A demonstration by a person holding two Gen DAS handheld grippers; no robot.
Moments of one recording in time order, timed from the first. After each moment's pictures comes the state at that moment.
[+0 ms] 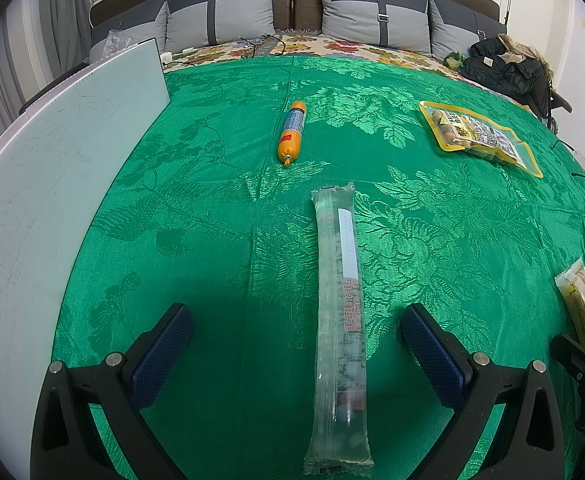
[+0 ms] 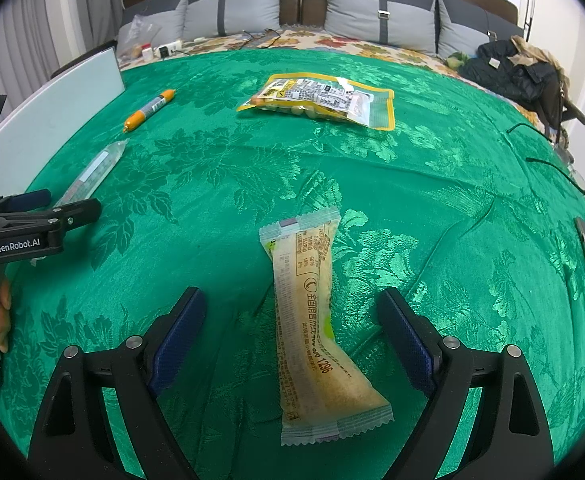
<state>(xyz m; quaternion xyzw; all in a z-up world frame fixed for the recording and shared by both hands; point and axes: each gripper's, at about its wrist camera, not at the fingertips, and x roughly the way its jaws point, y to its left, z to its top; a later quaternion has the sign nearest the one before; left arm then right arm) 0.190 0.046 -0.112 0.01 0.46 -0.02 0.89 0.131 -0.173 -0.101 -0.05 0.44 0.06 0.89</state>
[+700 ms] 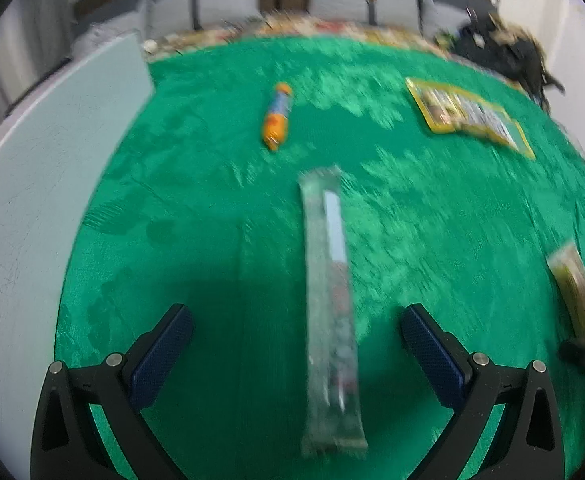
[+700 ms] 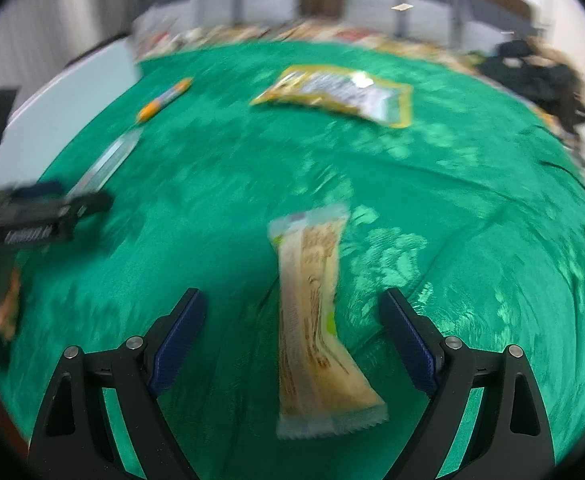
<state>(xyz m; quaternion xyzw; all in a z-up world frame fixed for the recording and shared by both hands) 0.195 0.042 -0.110 0.03 0.51 -0.05 0.86 0.138 -0.183 -0.094 -0.05 0.50 0.14 0.85</state>
